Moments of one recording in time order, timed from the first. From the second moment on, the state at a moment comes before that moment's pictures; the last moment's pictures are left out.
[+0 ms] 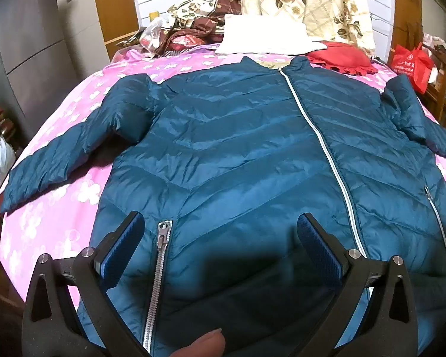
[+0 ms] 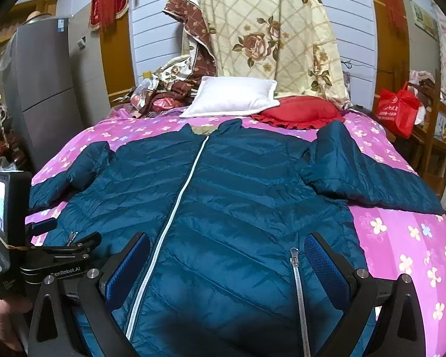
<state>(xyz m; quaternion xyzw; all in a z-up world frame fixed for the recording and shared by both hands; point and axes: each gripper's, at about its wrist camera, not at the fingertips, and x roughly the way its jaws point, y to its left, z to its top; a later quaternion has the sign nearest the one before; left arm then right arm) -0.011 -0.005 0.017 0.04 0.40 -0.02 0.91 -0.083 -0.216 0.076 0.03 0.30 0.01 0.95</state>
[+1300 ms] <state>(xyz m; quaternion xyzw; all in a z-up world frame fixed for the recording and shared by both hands) -0.008 -0.007 0.010 0.03 0.41 -0.02 0.91 -0.086 -0.215 0.077 0.03 0.30 0.00 0.95</state>
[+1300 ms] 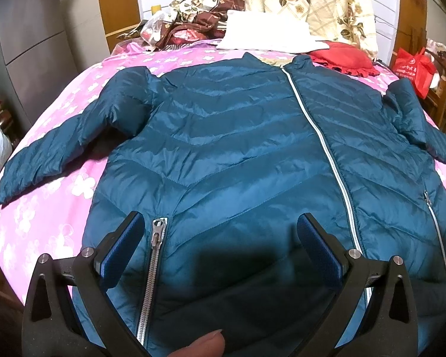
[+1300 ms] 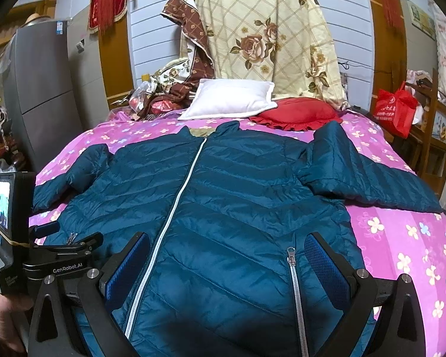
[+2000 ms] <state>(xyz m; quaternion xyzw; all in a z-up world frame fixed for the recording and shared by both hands) 0.005 0.028 0.044 -0.03 0.37 -0.07 0.93 -0.073 -0.231 0.070 0.07 0.32 -0.01 0.95</state>
